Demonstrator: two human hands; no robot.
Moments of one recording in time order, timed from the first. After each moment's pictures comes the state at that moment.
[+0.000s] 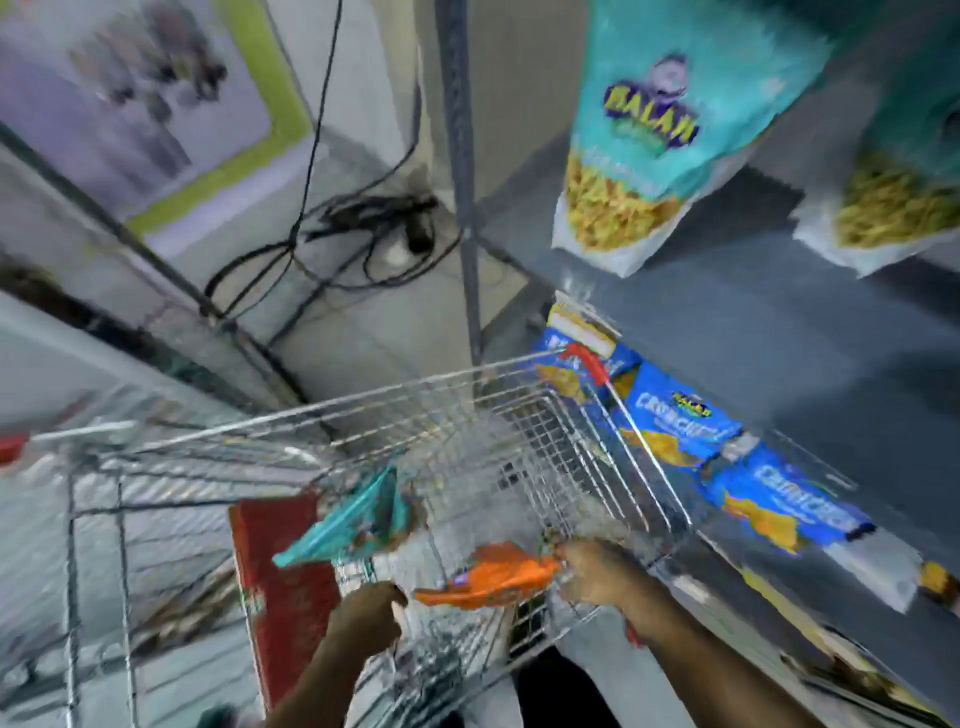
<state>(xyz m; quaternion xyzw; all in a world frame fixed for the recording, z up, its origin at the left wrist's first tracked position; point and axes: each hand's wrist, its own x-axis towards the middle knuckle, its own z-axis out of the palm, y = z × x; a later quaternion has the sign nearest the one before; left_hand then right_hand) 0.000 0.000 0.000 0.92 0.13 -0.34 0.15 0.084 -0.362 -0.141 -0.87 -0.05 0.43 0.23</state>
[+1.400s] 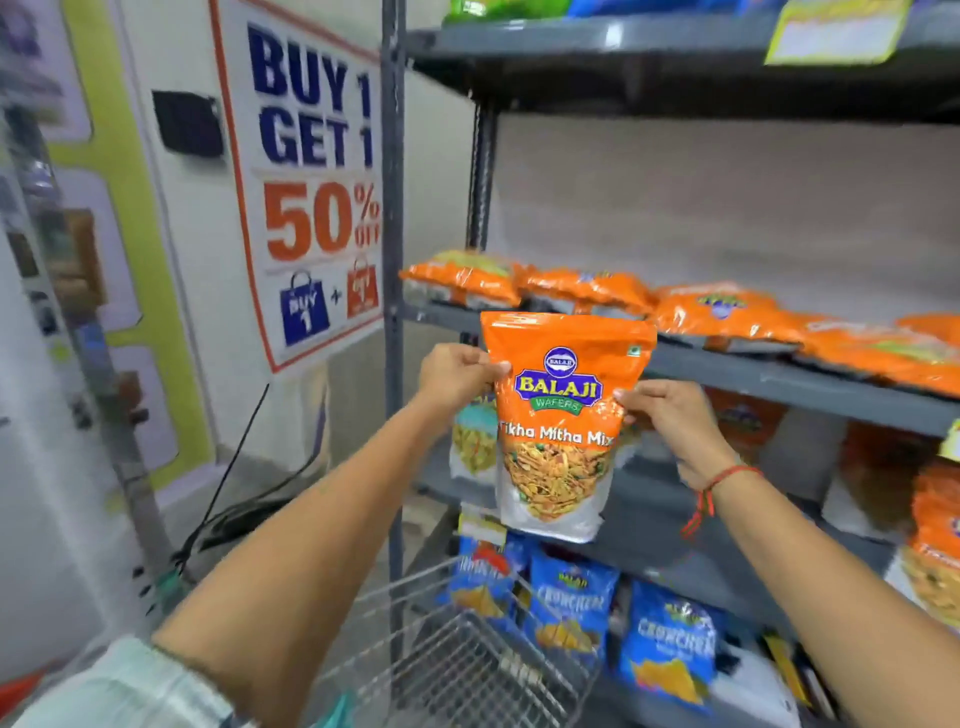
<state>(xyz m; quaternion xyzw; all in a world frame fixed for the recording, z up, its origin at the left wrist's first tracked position) 0.169 -0.086 0.464 0.75 -0.10 0.03 0.65 0.104 -0.333 0.456 -0.79 0.01 -0.21 0.58</state>
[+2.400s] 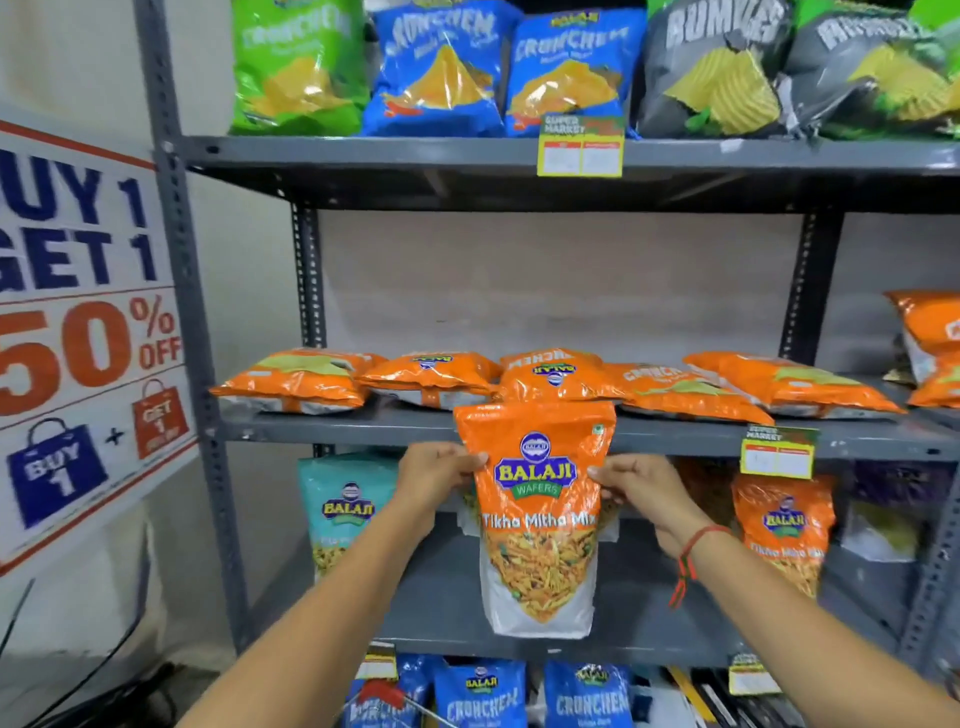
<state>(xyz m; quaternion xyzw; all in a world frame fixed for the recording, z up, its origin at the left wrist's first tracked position) 0.188 -0.227 0.476 0.69 -0.19 -0.08 0.70 0.078 -0.459 0.456 -0.77 0.15 -0.25 0.56</state>
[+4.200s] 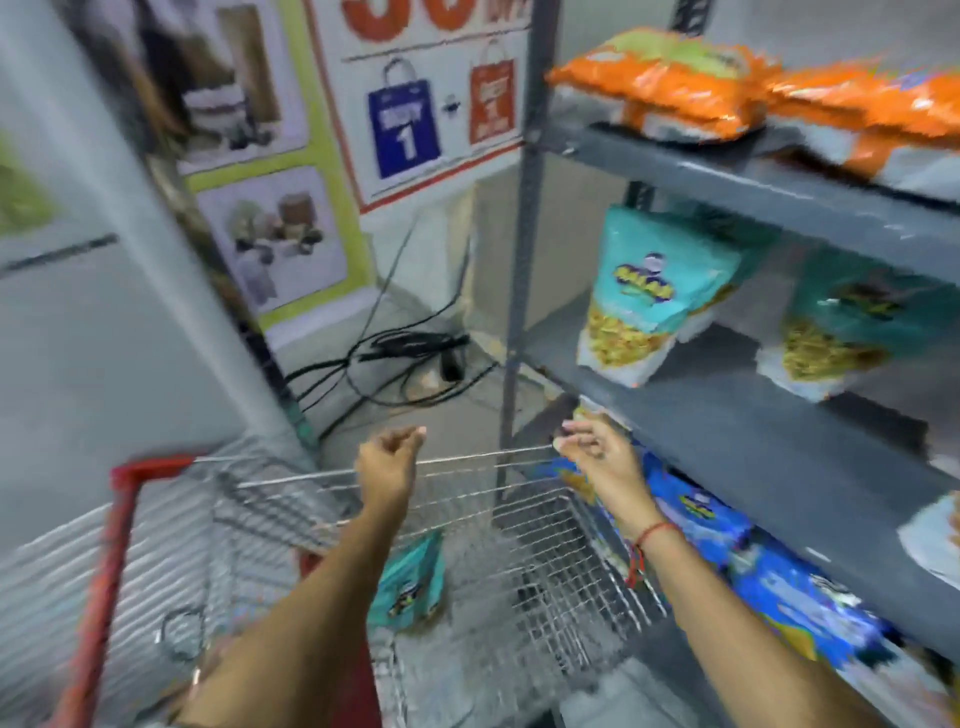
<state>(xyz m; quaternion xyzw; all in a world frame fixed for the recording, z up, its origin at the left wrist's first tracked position) 0.133 0.047 0.186 0.71 0.31 0.15 0.61 0.186 -0.213 0.224 -0.78 -0.07 0.07 0.61</state>
